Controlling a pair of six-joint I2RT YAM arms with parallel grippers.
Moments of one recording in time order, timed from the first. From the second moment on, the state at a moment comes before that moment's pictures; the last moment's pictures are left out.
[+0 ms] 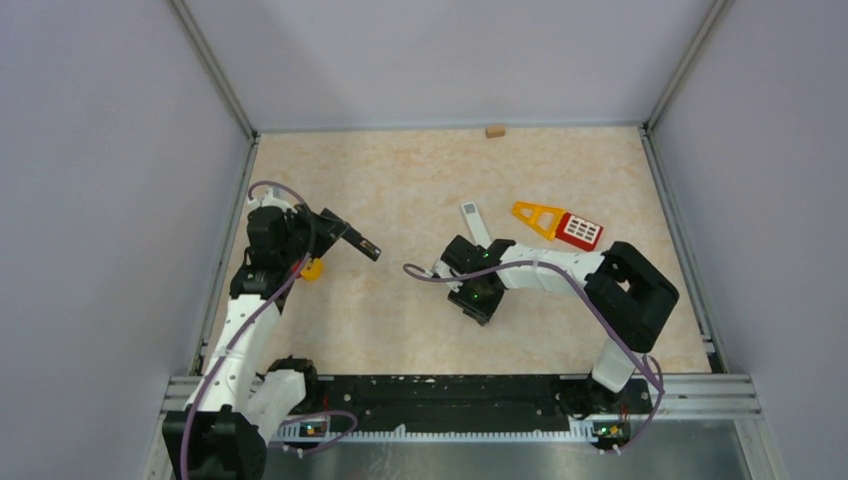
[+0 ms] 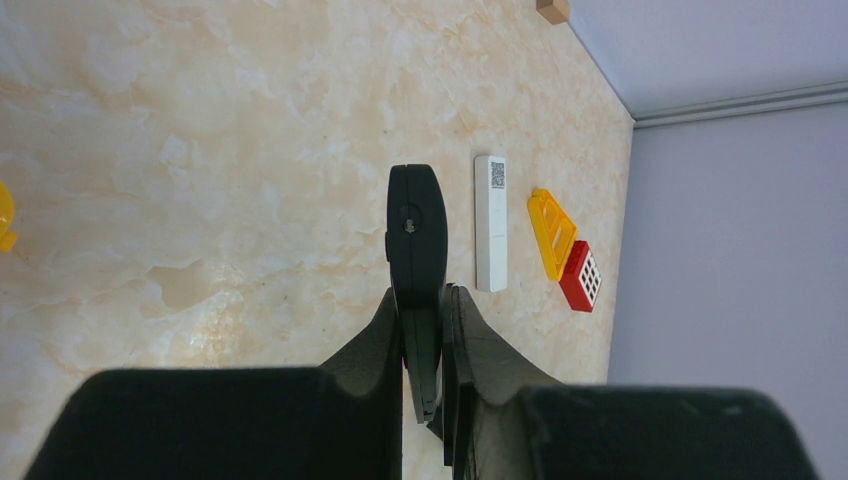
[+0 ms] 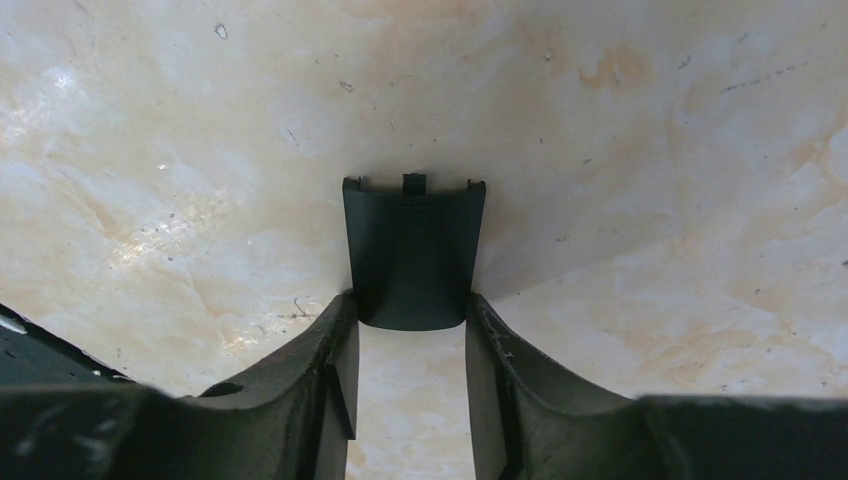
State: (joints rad) left arm -0.01 0.91 0.69 -0.22 0.31 -0.87; right arm 0.92 1.72 1.04 -0.71 0.00 -0.16
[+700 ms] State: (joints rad) left arm -0.17 1.01 0.52 0.24 0.59 -0.89; right arm 0.94 1.51 1.04 -0.47 -0.05 0.01
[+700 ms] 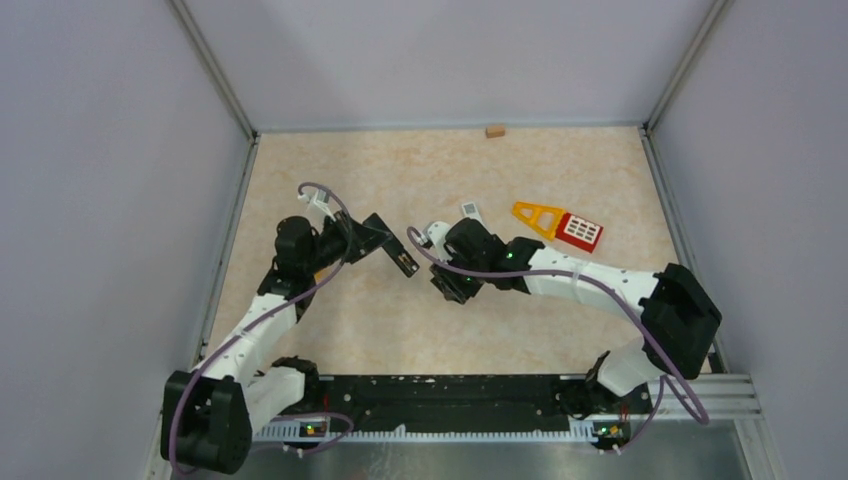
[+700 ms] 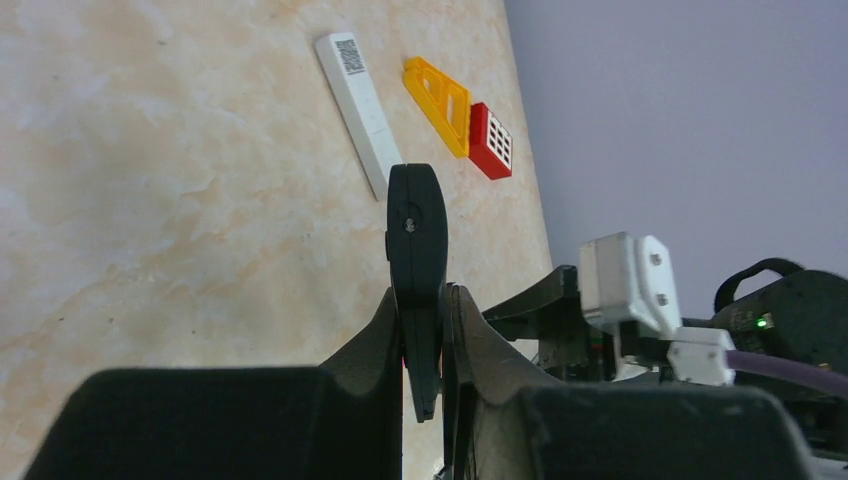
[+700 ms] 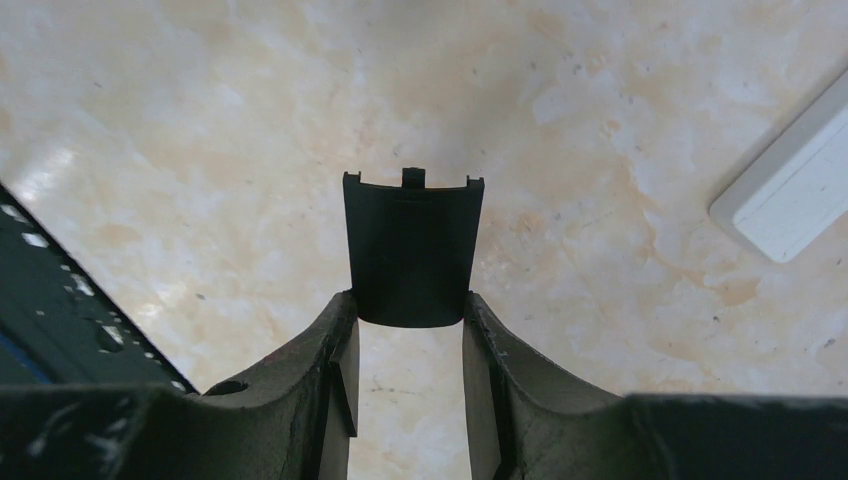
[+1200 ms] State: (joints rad) left arm -0.21 0.88 0.42 0.41 0.56 -0.76; right arm 1.01 1.48 1.13 -0.45 -0.09 0.08
